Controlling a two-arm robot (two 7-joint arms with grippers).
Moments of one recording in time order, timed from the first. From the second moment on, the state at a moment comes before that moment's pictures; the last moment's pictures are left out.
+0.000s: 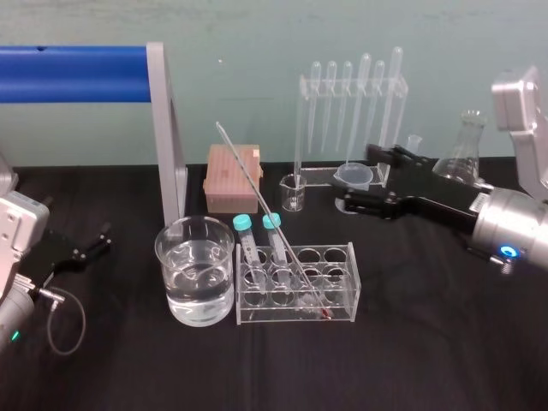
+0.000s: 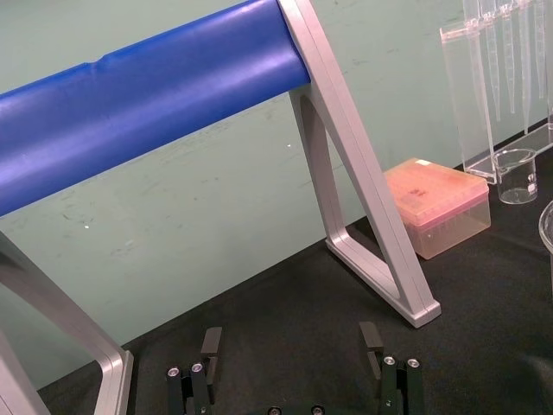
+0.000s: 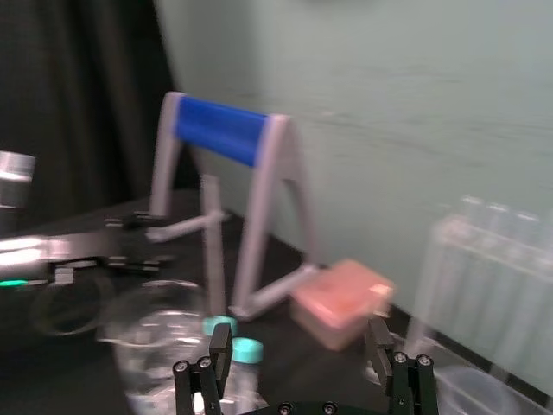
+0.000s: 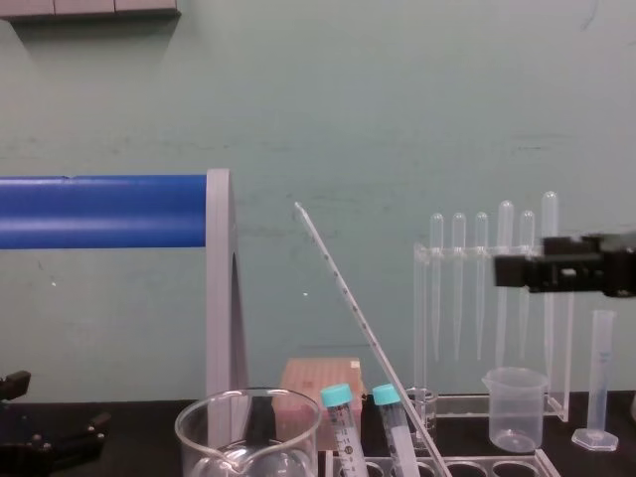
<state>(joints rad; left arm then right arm) -0.20 0.60 0.45 -1.41 -0.25 -0.12 0.03 0.30 0.68 -0.35 -1.67 0.63 0.19 0.52</state>
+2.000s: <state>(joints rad) -0.20 0.60 0.45 -1.41 -0.25 -0.12 0.03 0.62 0.47 -0.64 -1.41 0.55 0.28 0.58</state>
